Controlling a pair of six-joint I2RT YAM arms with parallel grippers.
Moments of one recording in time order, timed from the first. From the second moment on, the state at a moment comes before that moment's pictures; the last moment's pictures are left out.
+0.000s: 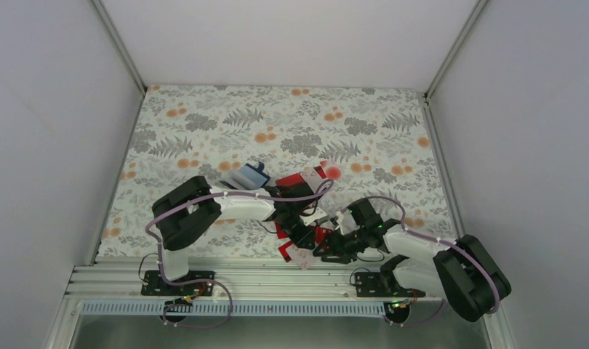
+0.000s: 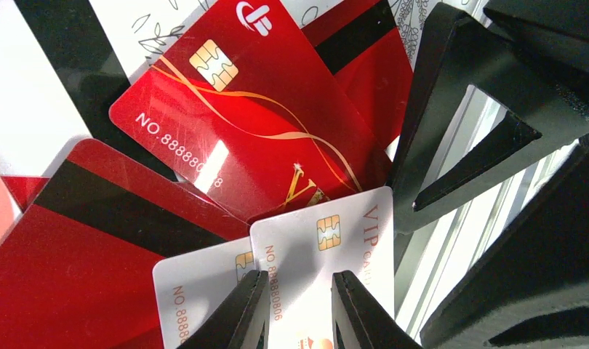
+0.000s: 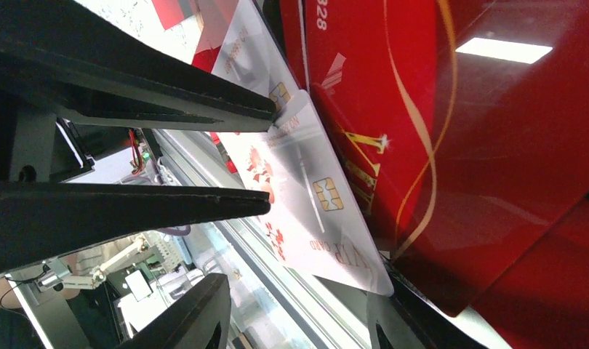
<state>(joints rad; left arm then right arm) -1.07 1.87 1.07 -0.41 0.52 -0.23 0.54 1.14 0.21 -0.24 -0.91 0.75</state>
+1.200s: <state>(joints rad) -0.99 1.87 1.04 -0.37 0.61 -0.27 0.54 1.14 0.24 -0.13 -0.88 0.75</state>
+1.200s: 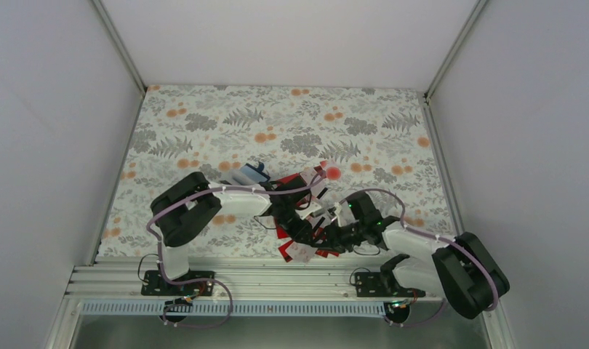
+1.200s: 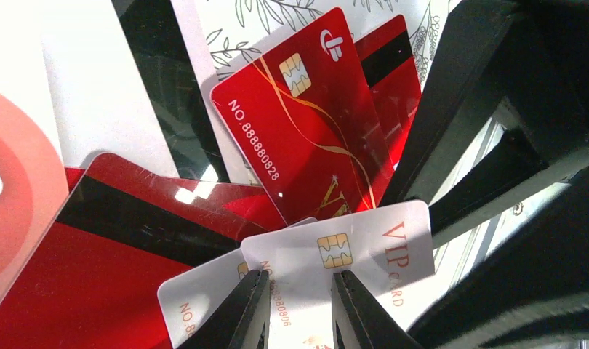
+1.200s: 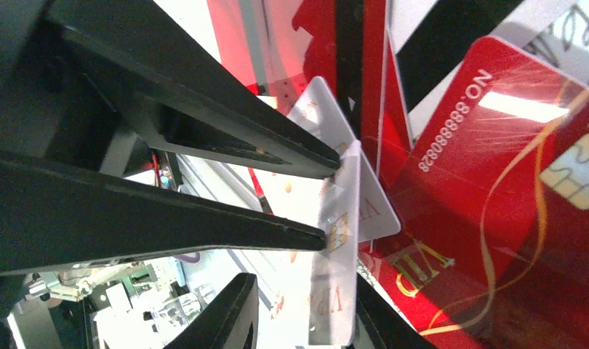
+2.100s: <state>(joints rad) -0.85 1.73 1.02 -0.38 0.60 -0.30 0.48 1.25 0.31 -0.14 -0.90 0.67</state>
